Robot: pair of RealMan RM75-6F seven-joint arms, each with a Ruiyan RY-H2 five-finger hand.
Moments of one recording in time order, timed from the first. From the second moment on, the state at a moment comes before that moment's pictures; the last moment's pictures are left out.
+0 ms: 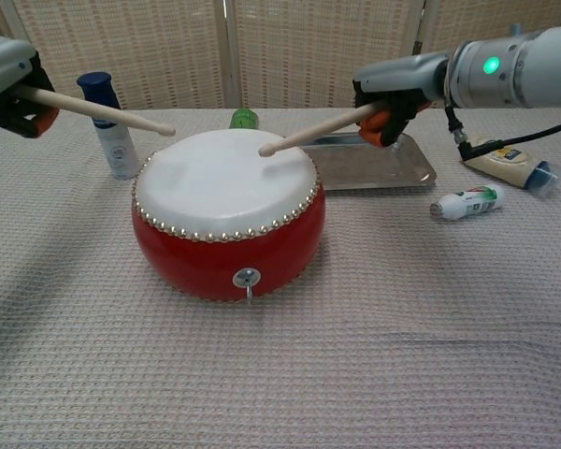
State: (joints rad) left arm -0.62 -1.40 -0.24 -1.52 1.13 1.27 0.52; right arm 1.11 -1.38 0.12 -1.35 -0.89 0.62 -0.27
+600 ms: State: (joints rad) left arm -0.56 -1.34 -0.22 -1.55 1.16 1.28 0.42; right arm 1.08 -1.39 0.18 -1.24 -0.87 0.60 -0.15
